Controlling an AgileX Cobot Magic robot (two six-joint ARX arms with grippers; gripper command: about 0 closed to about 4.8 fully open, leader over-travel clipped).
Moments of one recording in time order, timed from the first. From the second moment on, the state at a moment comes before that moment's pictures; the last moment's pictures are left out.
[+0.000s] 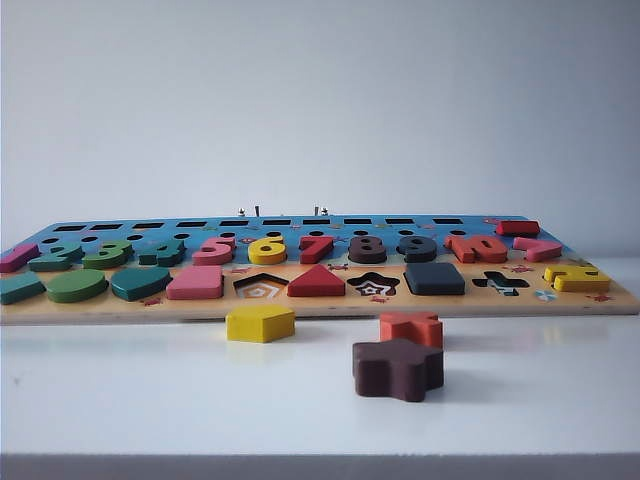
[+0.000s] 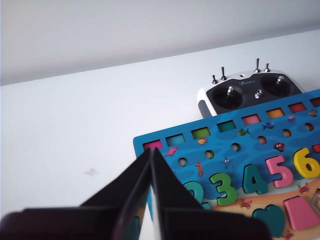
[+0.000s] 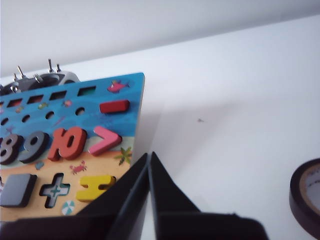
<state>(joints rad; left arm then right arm) -0.22 0.50 0.65 -0.46 0.02 0.06 0.17 0.06 0.06 -0.14 -0.07 0.22</state>
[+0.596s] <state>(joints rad) -0.17 0.37 0.53 -0.31 -0.03 0.06 0.17 0.00 0.01 -0.14 -0.07 0.22</state>
